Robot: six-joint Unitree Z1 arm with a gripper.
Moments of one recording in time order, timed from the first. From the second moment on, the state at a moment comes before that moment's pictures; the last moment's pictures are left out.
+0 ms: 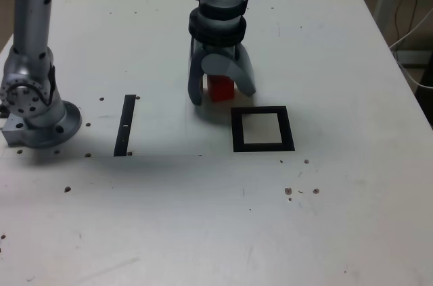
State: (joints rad) arm 0.19 1.93 -1.17 0.96 0.06 0.18
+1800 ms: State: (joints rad) arm 0.22 1.85 -1.17 0.98 0.06 0.19
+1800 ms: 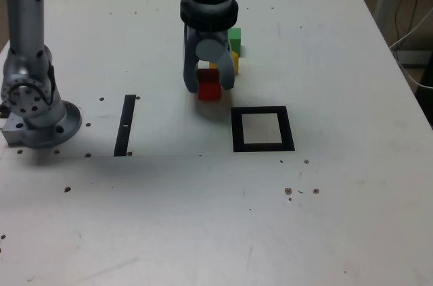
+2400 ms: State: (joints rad) arm 0.00 1.82 -1.37 1.11 0.04 0.09
